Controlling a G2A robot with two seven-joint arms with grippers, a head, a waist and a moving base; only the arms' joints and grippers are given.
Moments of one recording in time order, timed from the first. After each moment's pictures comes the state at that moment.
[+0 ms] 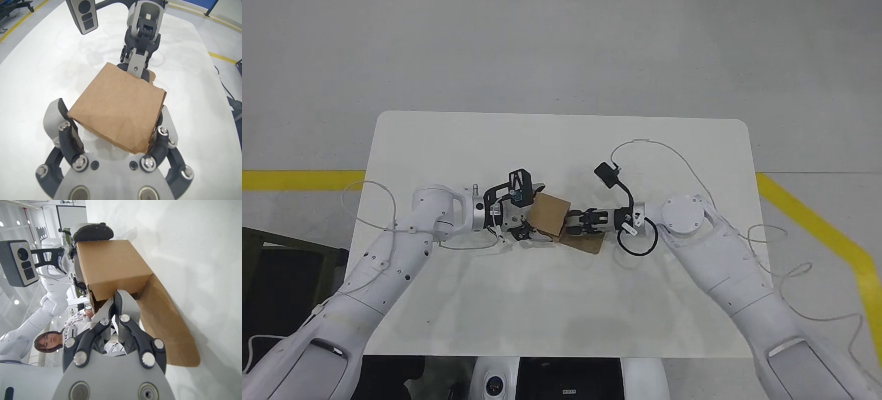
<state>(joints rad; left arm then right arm) 0.79 -1.03 -0.85 -1.21 1.25 -0.99 0.06 -0.76 -1.24 0.84 -1.09 0.20 -0.21 1.01</state>
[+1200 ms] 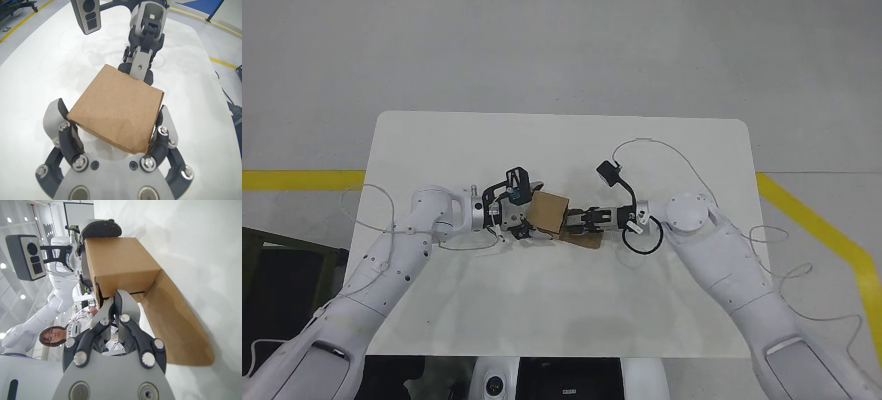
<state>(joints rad) 0.82 -1.04 -0.89 -1.21 1.22 -0.98 0.04 -0.79 -1.24 0.91 -1.09 0.21 -0.23 1.09</state>
